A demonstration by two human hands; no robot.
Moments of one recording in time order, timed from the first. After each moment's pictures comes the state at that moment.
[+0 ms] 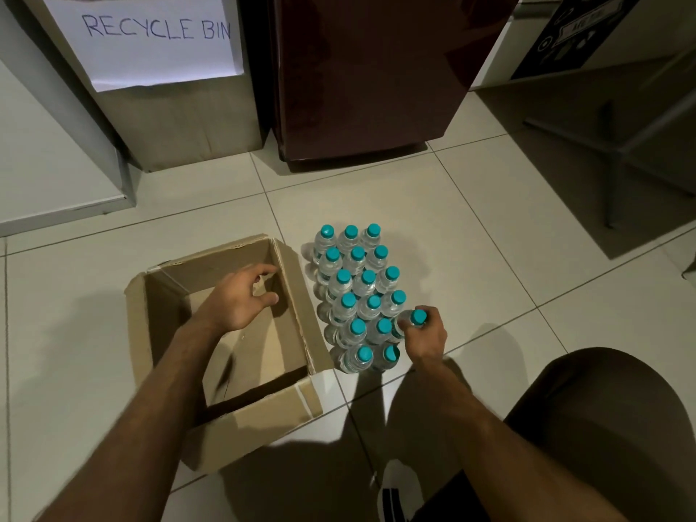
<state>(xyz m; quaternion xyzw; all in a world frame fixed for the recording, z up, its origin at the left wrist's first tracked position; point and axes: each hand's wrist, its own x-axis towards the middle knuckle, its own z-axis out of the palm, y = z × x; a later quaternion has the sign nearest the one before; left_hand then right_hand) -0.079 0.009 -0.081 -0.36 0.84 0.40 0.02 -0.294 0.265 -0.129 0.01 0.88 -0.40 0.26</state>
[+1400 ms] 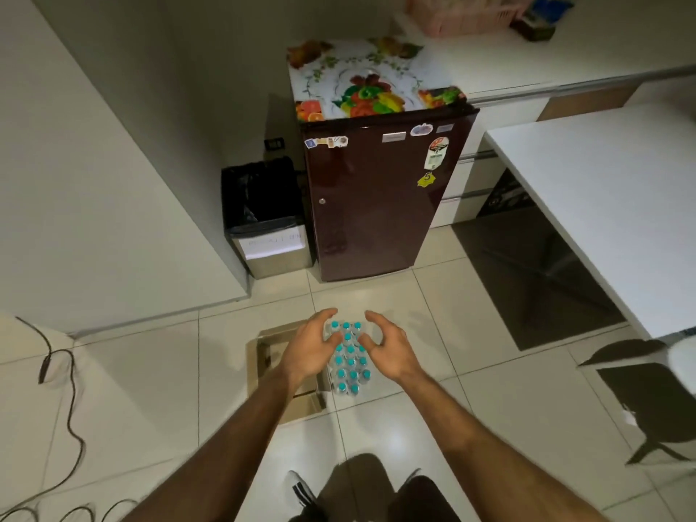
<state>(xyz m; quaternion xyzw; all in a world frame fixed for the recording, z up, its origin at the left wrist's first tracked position) -0.153 0.214 0.626 -0.48 0.76 0.44 -0.05 -0.303 0.312 0.609 -0.34 0.79 -0.31 0.40</state>
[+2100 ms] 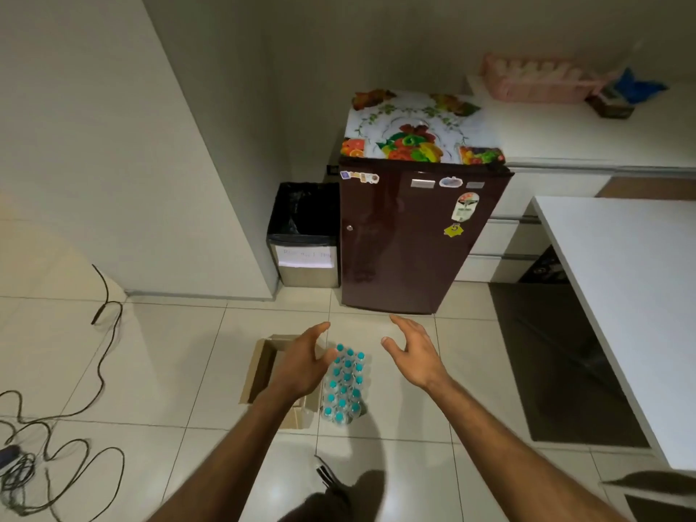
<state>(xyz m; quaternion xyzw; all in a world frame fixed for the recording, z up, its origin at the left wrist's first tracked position) -0.213 0.282 0.664 -0.56 0.73 0.38 -0.13 -0.445 0.327 0.654 -0.53 0.75 -0.21 0.34</state>
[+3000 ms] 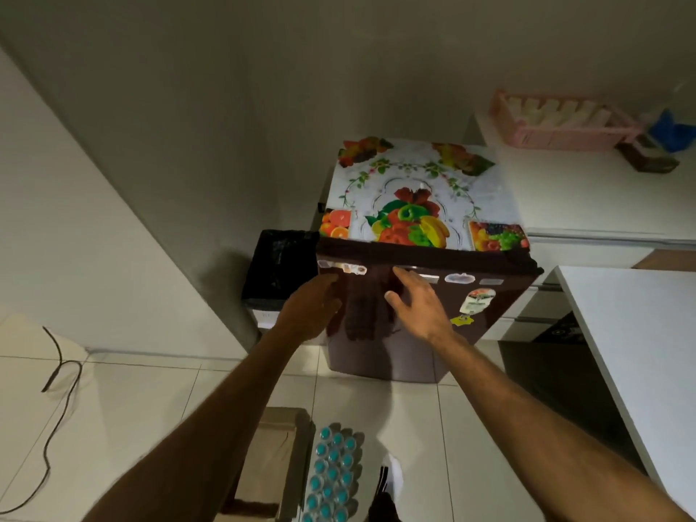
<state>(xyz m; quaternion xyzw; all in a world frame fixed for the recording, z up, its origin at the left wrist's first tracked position) -0.375 -0.104 0.703 -0.52 0.78 0.31 -0.15 -0.607 -0.042 0.703 -0.61 0.71 -0.26 0.24</state>
